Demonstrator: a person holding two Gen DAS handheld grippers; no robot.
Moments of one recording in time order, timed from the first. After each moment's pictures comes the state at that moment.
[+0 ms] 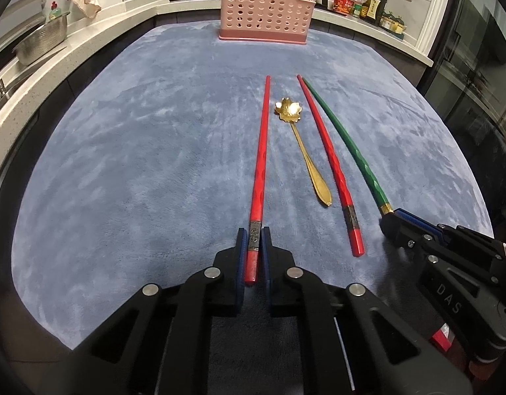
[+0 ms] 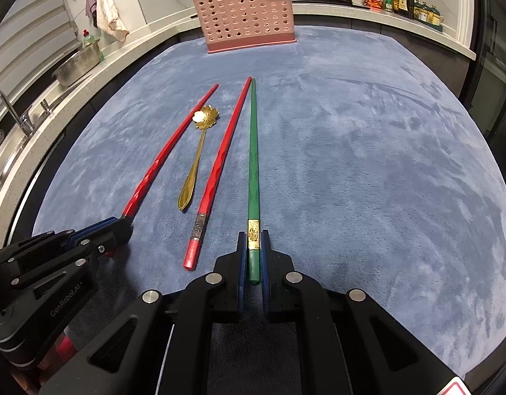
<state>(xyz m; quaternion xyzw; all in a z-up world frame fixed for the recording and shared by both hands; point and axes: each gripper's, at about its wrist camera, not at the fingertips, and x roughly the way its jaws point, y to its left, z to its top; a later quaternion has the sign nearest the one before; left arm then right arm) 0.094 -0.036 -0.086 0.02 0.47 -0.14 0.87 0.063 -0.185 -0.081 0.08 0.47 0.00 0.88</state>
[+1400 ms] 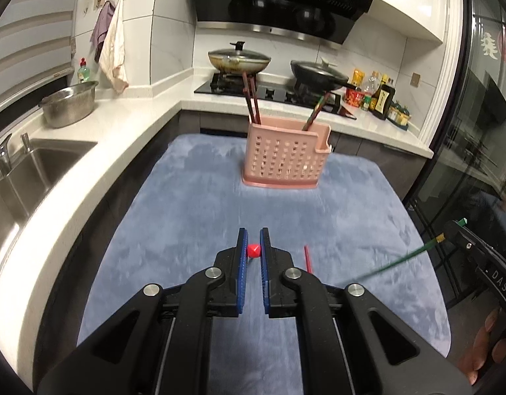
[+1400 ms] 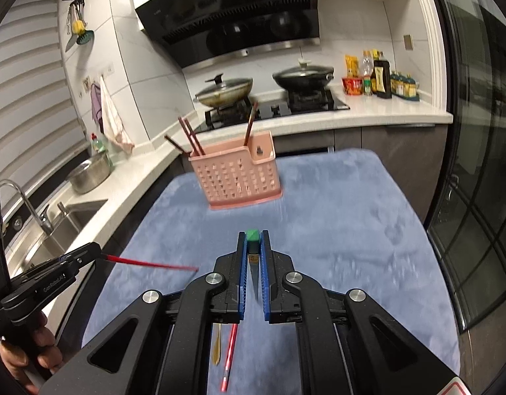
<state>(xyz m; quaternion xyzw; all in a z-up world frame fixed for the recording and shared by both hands) 0.162 -0.010 0.085 -0.03 0.33 -0.12 0.94 0.100 -0.238 0.094 0.12 0.28 -0.02 0.95</state>
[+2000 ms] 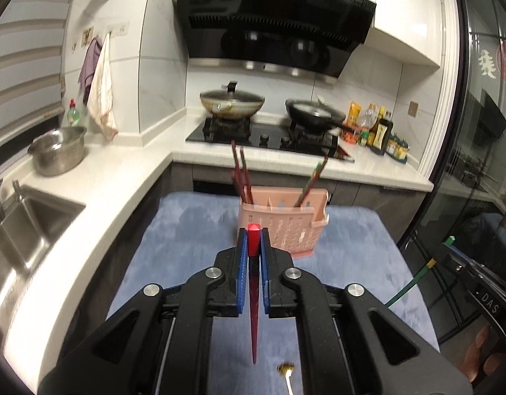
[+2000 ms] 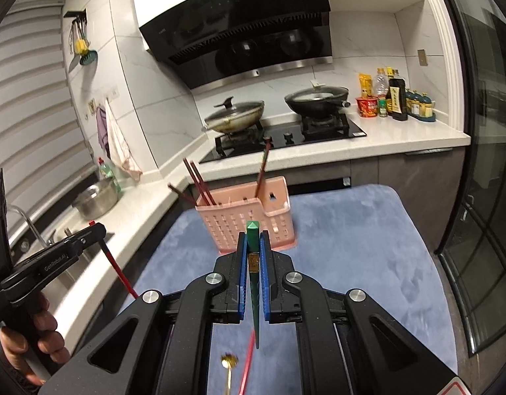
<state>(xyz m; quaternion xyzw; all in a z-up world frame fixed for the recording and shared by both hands) 0.239 -0.029 0.154 -0.03 0.26 -0.13 0.96 0.172 -0.256 0.136 0.13 0.25 0.01 0.96</state>
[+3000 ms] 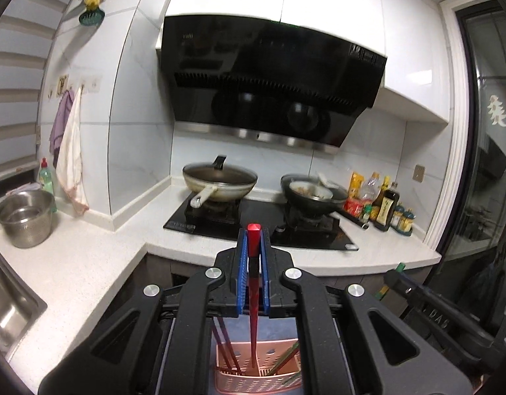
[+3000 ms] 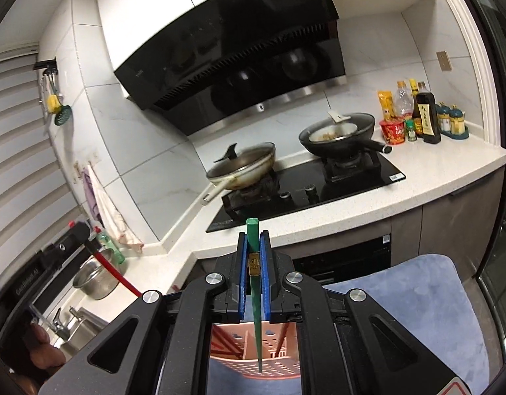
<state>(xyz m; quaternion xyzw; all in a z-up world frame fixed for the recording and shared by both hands) 0.406 -0.074 0.222 -0.06 0.14 -0.13 0.98 0.387 -0.284 0.191 0.20 0.19 0.02 0.96</state>
